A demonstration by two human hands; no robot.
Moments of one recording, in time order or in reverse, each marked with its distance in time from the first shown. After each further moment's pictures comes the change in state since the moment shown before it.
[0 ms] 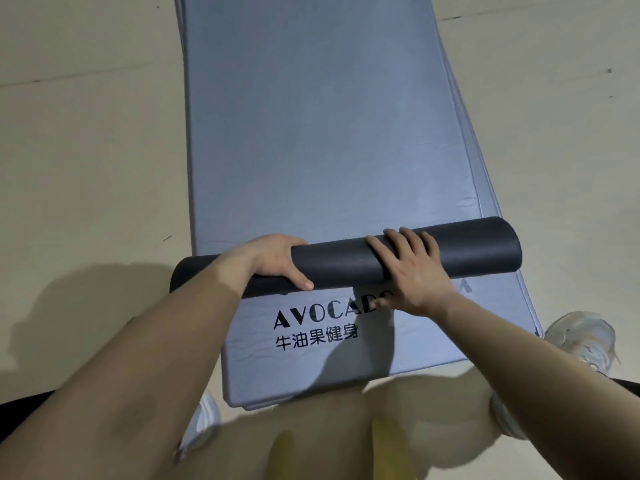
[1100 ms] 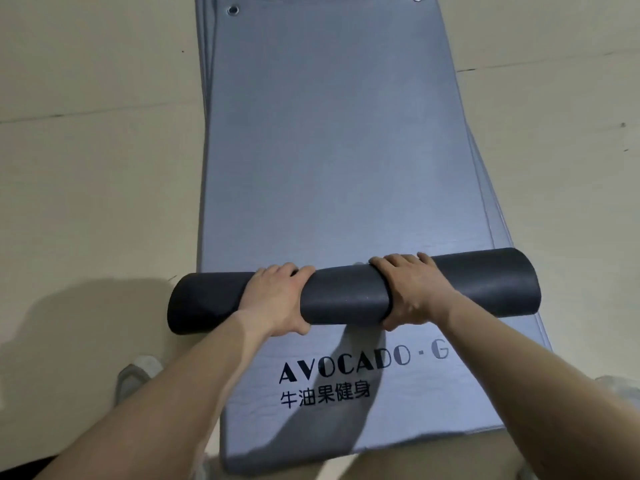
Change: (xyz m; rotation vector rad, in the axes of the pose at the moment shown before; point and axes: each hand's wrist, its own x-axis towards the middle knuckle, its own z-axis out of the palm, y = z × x) left_hand -0.001 -0.003 0.006 0.433 0.399 0.057; right_hand 0.080 0.001 -0.059 0.054 -0.252 0.002
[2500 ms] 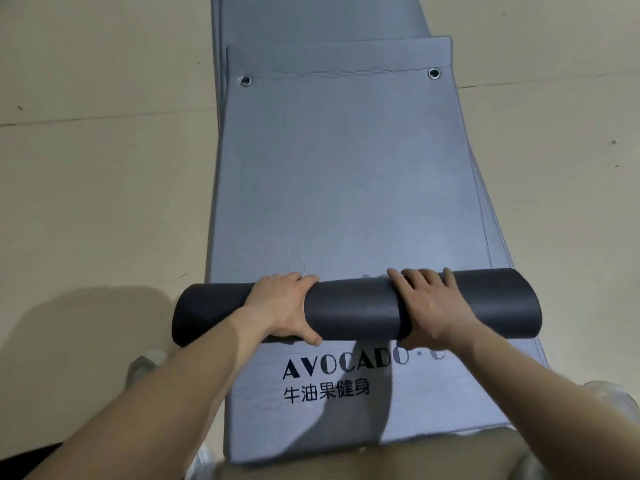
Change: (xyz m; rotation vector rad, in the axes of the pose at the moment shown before) left_hand -0.017 0.004 -0.017 -0.037 -0.150 0.020; right_hand -0.048 -0.001 0.008 -0.131 0.055 0.030
